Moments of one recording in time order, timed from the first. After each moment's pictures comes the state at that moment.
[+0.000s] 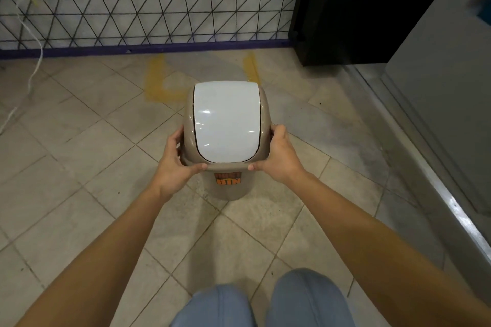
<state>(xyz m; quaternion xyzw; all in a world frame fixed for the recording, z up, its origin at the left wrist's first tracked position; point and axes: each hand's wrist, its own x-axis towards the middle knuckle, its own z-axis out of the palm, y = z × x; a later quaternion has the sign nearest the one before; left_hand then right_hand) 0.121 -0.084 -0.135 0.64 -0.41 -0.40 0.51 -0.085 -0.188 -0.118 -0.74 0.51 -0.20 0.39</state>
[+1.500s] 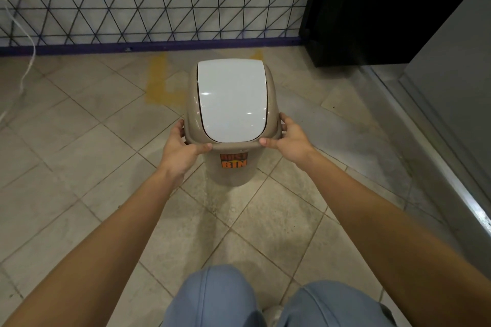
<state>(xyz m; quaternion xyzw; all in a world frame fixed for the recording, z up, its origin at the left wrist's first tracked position) 0.163 -0.159 -0.151 0.67 -0.28 -0.41 0.55 -0.045 -0.262 -0.130 -0.62 0.53 -0.23 0.53</state>
